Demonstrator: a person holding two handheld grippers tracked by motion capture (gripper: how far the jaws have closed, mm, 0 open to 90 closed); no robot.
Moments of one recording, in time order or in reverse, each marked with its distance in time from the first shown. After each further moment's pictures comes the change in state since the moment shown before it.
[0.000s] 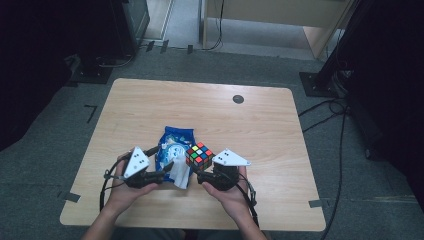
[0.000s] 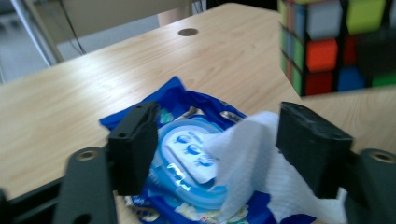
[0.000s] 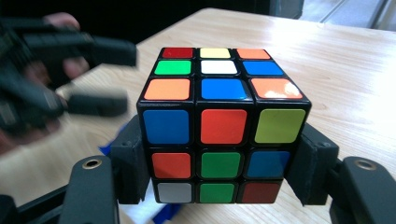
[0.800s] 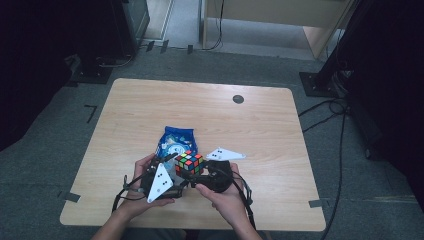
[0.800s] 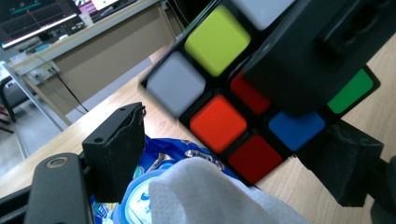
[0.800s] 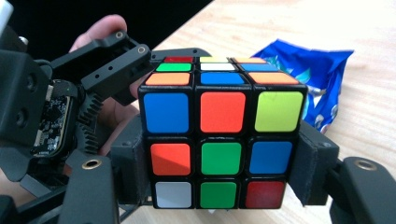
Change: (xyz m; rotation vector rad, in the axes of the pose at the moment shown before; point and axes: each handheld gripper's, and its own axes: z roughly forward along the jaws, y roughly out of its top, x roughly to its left) left arm -0.046 0.004 0.013 -0.121 0.014 0.264; right arm 0.015 0.013 0.003 0.140 0.156 0.123
